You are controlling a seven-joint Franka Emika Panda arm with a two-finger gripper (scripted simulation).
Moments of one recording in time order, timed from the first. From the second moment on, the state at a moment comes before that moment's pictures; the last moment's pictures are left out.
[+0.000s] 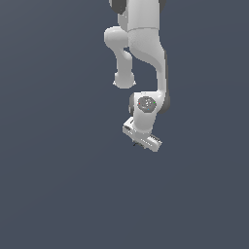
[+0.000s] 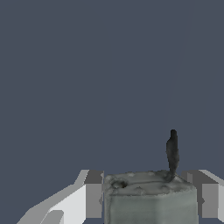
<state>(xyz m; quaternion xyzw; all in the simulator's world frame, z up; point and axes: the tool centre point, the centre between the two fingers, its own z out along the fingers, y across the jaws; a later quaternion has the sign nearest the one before) -0.038 0.080 0.013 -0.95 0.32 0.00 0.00</state>
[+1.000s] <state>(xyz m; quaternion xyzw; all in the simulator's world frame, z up) -0.049 0.091 0.072 -0.95 0.32 0.00 0.00</state>
